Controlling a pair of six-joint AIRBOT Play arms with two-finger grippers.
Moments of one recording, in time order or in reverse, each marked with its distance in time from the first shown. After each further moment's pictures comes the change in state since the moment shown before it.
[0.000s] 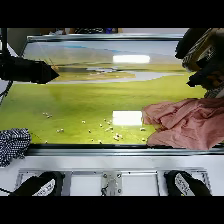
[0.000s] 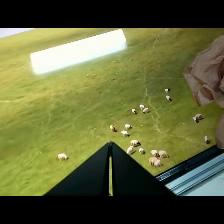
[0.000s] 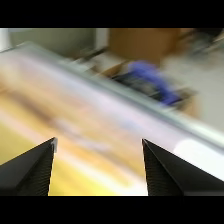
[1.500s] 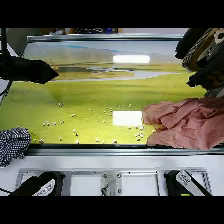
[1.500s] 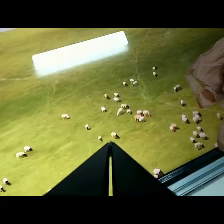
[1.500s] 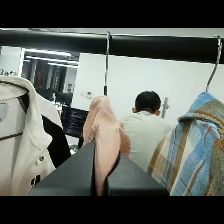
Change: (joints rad) left arm 0.000 0.000 0.002 0.006 0.007 0.000; right arm -0.531 -0.116 0.082 -0.111 -1.366 -0.205
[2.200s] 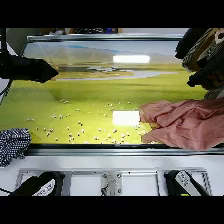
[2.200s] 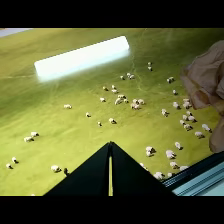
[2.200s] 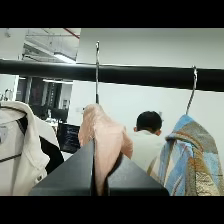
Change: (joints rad) left arm 0.000 0.000 0.000 -0.002 0.021 0.015; right arm 0.034 0.043 -0.003 -0.006 -0.063 -0.004
